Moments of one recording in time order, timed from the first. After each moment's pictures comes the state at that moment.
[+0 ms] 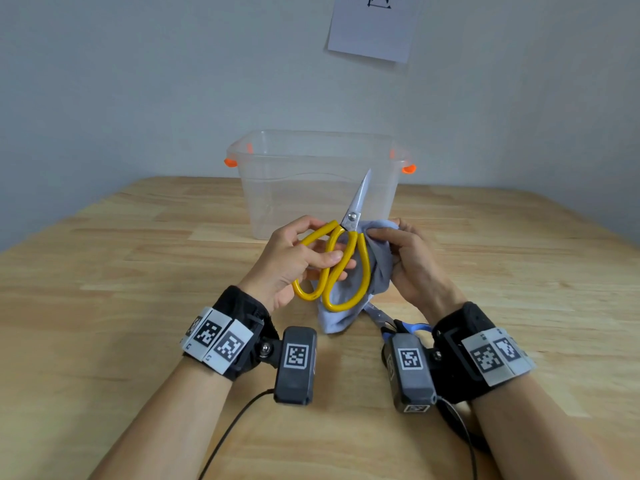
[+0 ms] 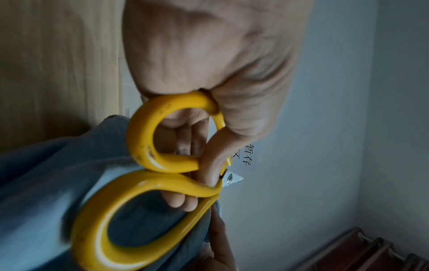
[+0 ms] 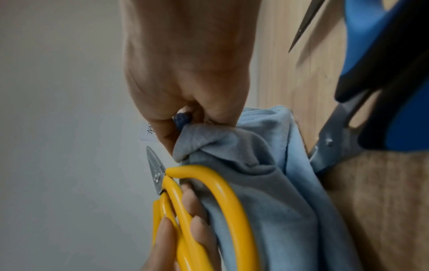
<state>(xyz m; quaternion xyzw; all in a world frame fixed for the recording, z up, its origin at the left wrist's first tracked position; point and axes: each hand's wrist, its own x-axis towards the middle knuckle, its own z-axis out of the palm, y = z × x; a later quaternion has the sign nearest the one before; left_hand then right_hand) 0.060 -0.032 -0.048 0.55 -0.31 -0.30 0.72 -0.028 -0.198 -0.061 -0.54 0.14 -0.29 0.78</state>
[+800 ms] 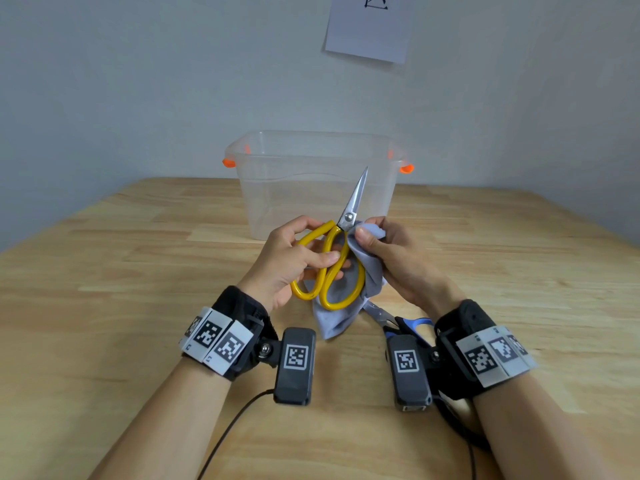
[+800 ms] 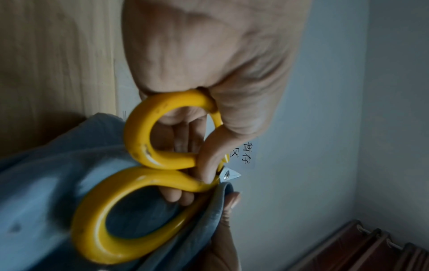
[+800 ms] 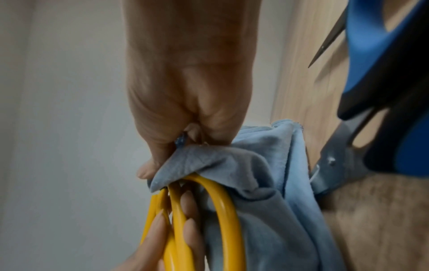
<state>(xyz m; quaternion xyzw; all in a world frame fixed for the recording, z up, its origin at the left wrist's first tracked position) 0.061 -0.032 -0.048 0.56 -0.30 -0.29 0.71 -0.029 -0.194 -0.065 -0.69 0.08 -0.25 0.68</state>
